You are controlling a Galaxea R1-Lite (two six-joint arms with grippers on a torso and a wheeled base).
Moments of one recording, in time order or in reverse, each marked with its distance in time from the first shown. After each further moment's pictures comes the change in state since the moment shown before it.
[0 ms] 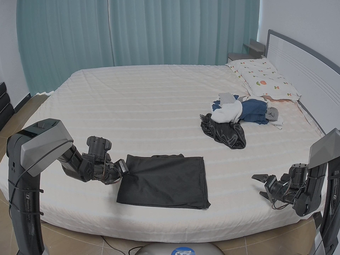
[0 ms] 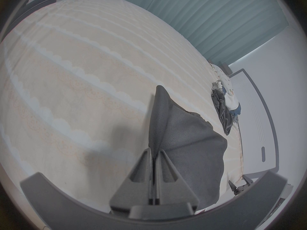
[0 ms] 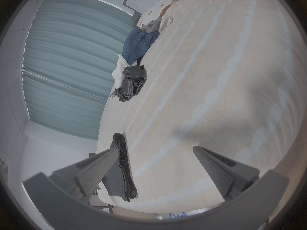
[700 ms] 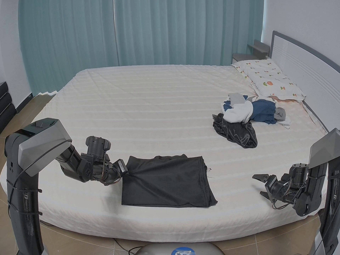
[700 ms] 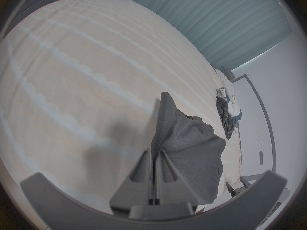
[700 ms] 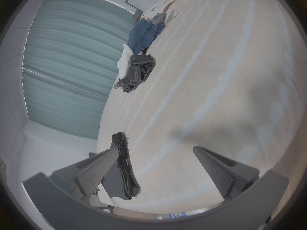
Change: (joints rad) left arm 0.004 -0.018 0.021 0.003 0.007 -0.033; right arm -0.001 0.000 0.000 0.000 0.000 0.000
